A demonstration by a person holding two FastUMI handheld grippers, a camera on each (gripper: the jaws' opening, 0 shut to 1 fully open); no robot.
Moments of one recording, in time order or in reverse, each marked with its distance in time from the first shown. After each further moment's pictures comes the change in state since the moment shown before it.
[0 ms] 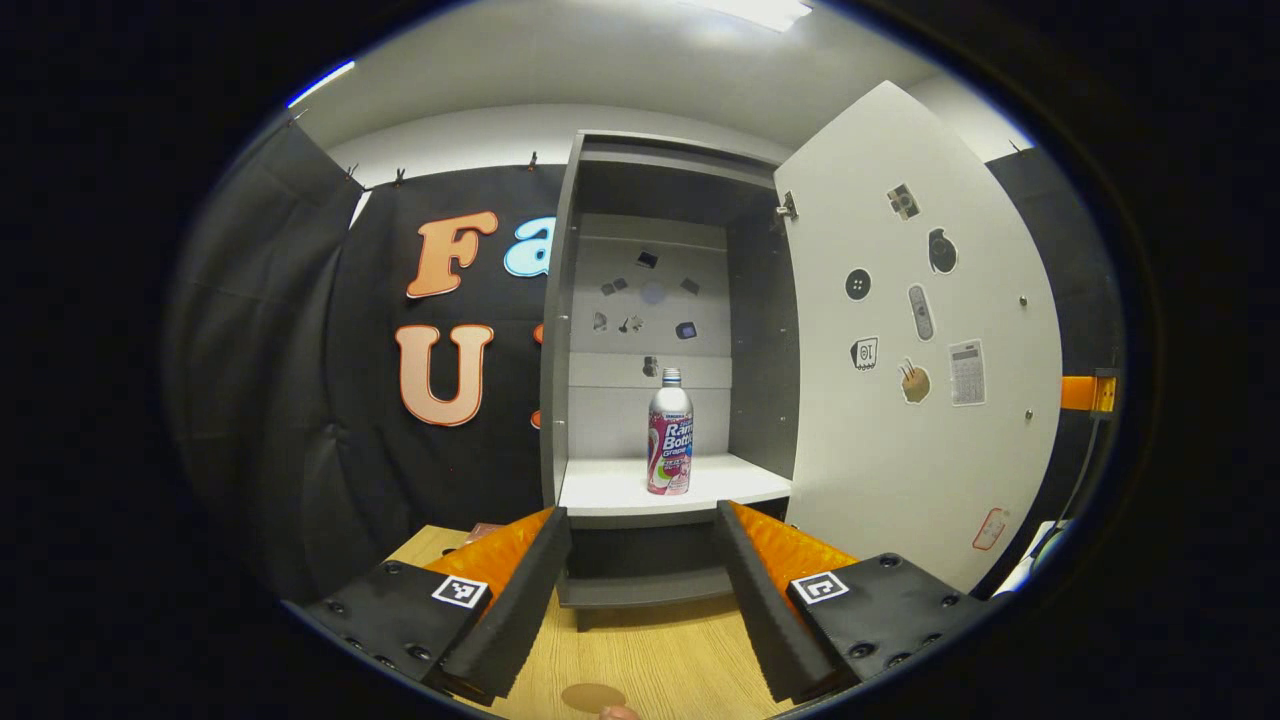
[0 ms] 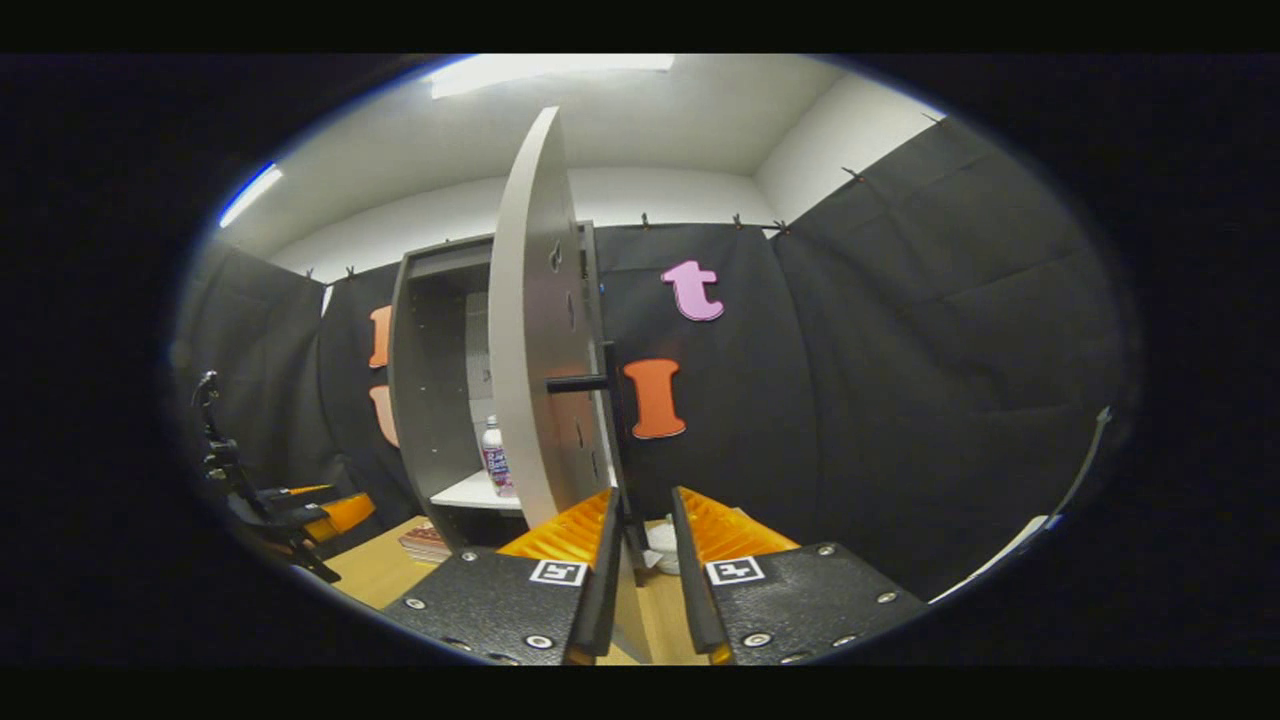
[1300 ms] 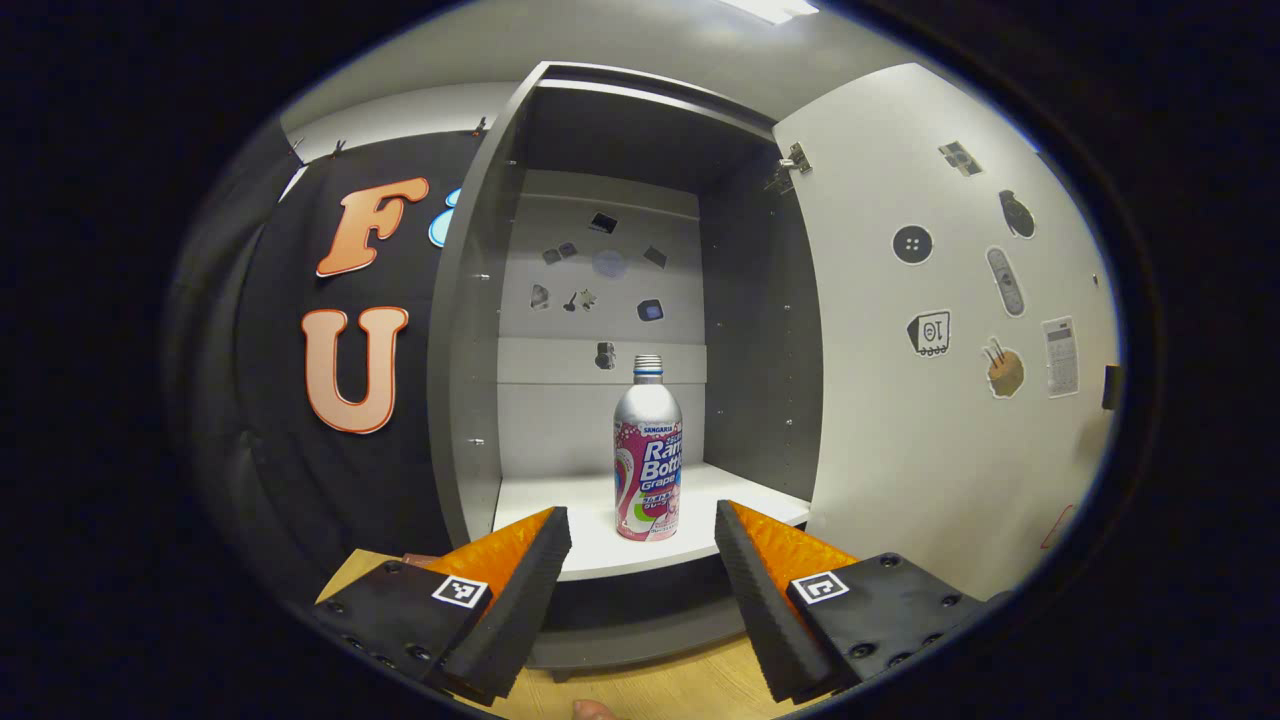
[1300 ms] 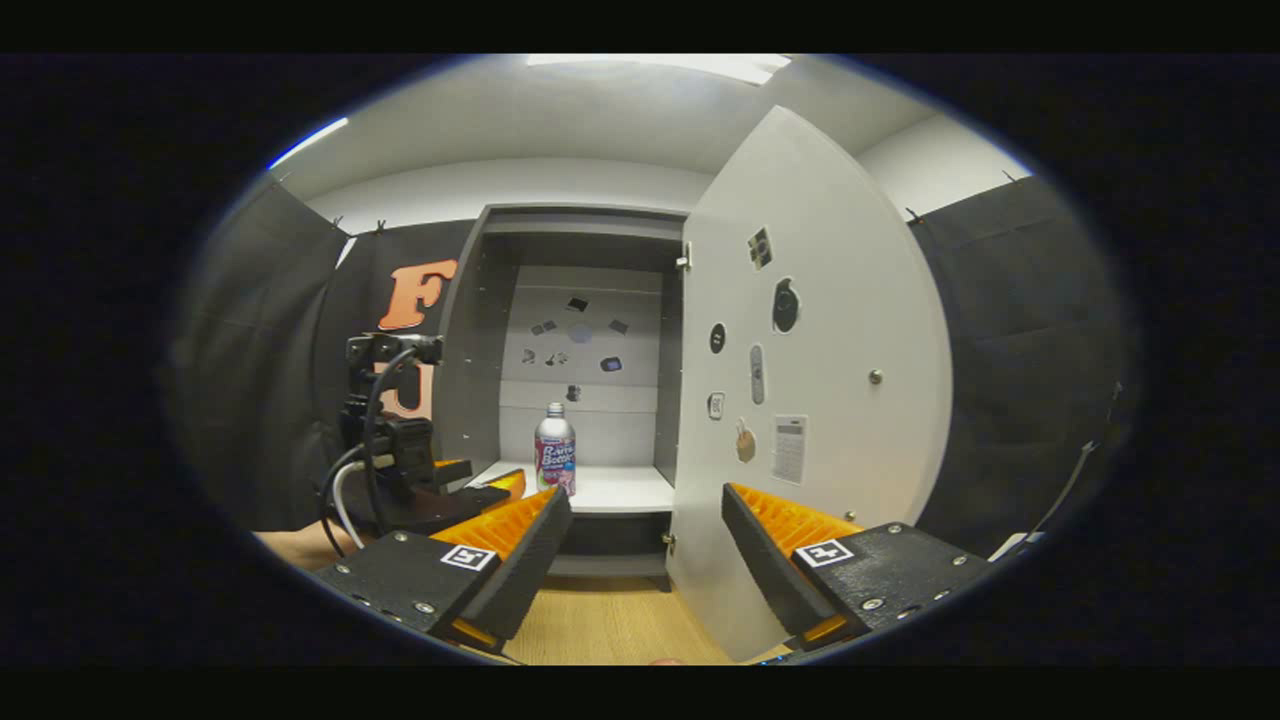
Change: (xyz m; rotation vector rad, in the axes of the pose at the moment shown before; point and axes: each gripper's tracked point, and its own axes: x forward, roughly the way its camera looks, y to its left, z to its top) left arm 0.183 -0.008 -0.021 0.004 0.009 -0.199; right arm 0.048 0.179 -0.024 -0.204 -0.048 -0.051
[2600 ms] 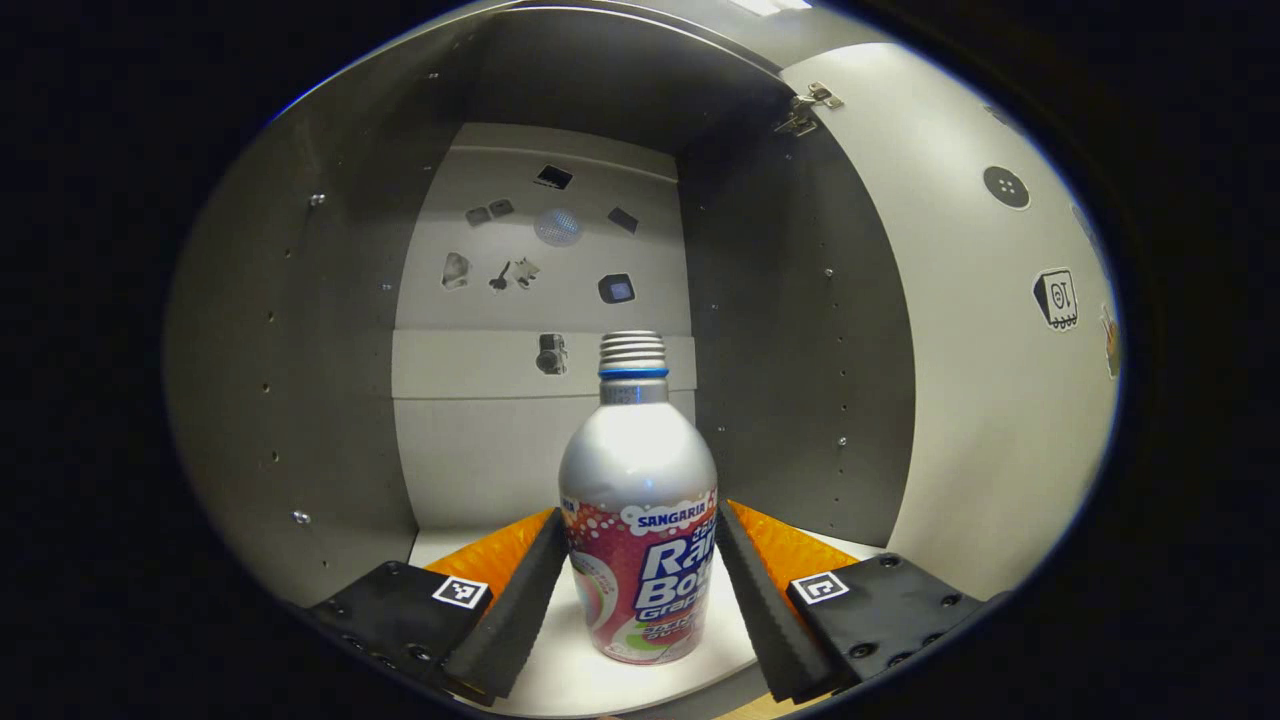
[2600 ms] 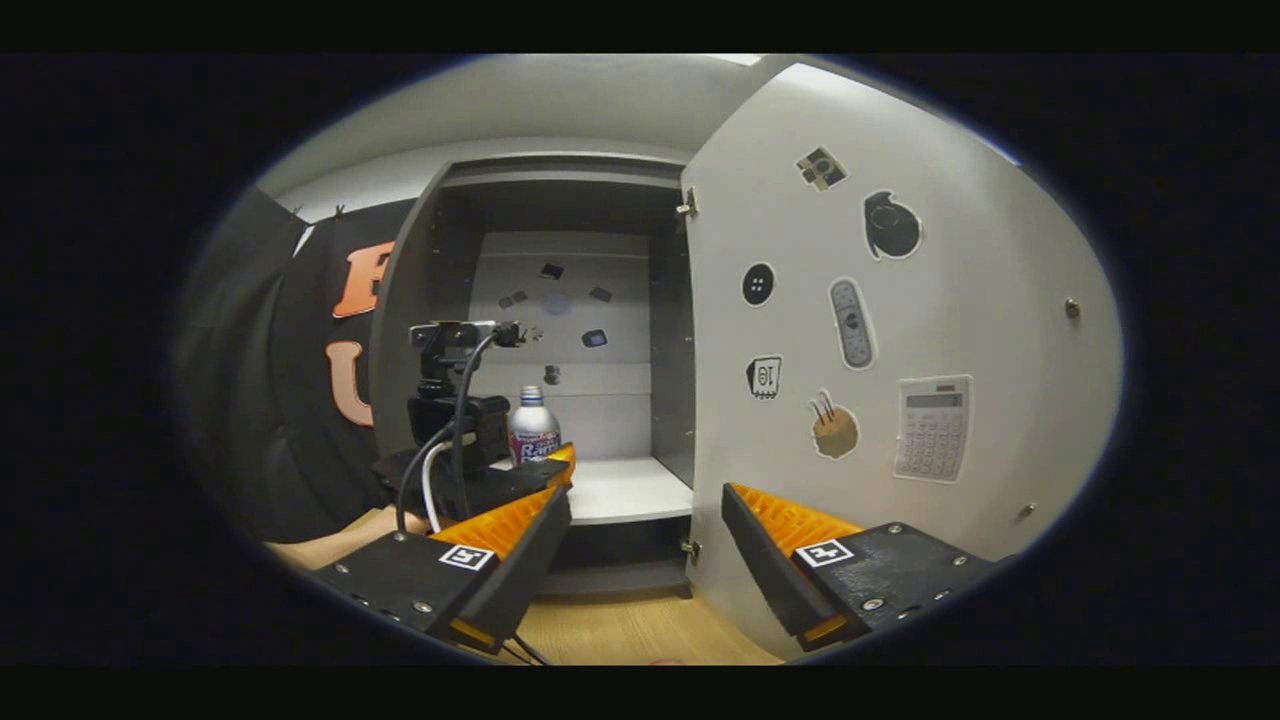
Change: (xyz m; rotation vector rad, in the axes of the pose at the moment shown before) left arm 0.158 -0.011 -0.007 0.024 -0.023 -0.133; right arm 0.093 0.011 -0.035 0.053 0.086 -0.086
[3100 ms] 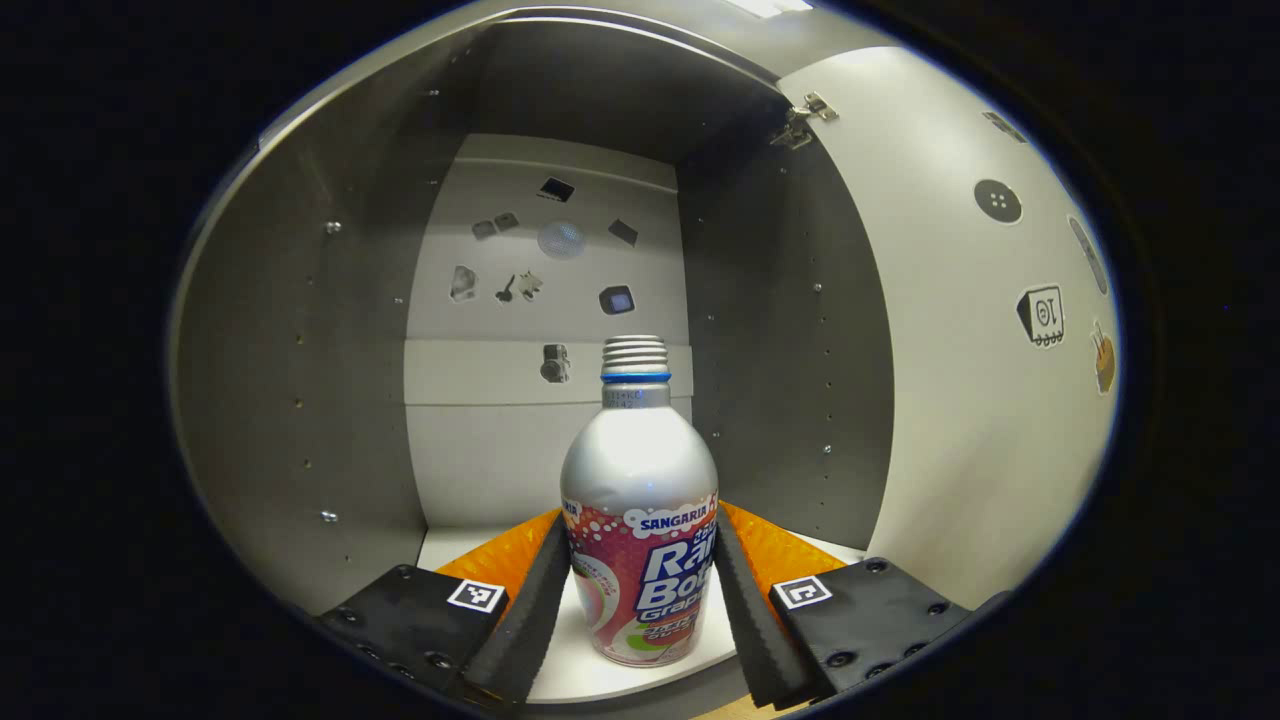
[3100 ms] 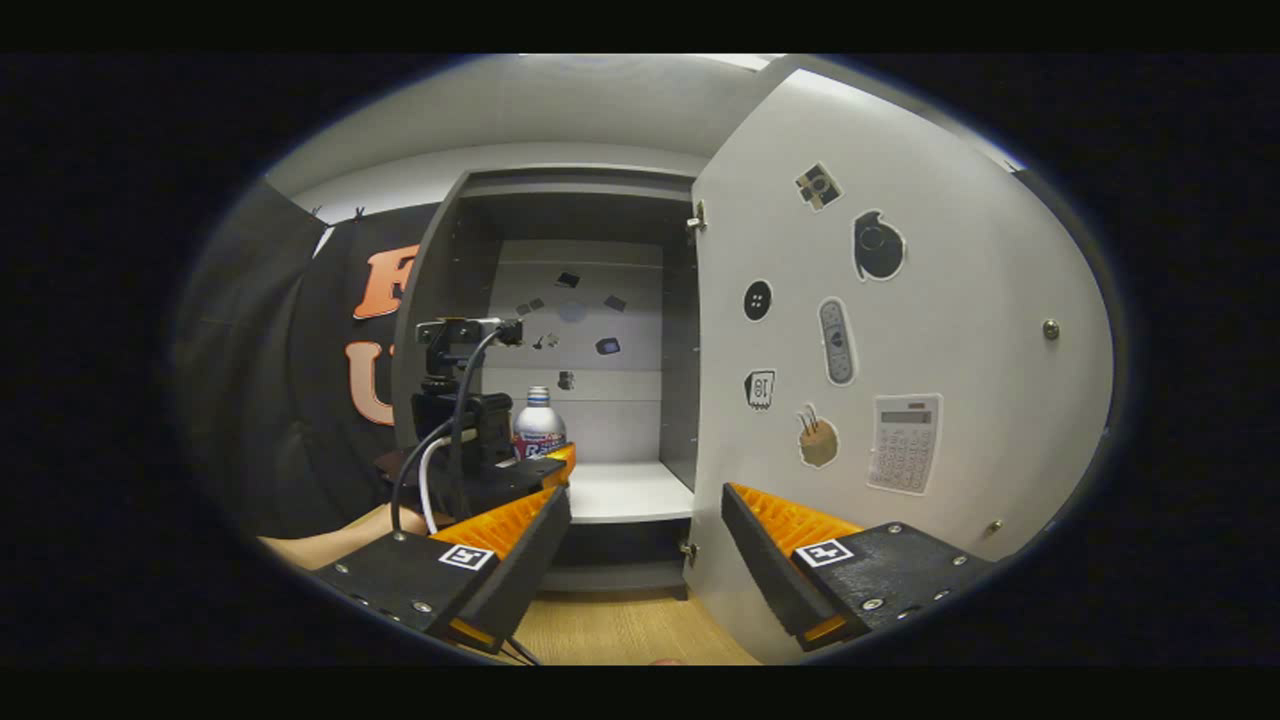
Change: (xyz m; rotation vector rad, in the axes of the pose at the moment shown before) left arm -0.031 -0.001 0.019 -0.010 -0.031 0.032; right arm -0.026 -0.003 0.012 -0.022 -0.030 0.067
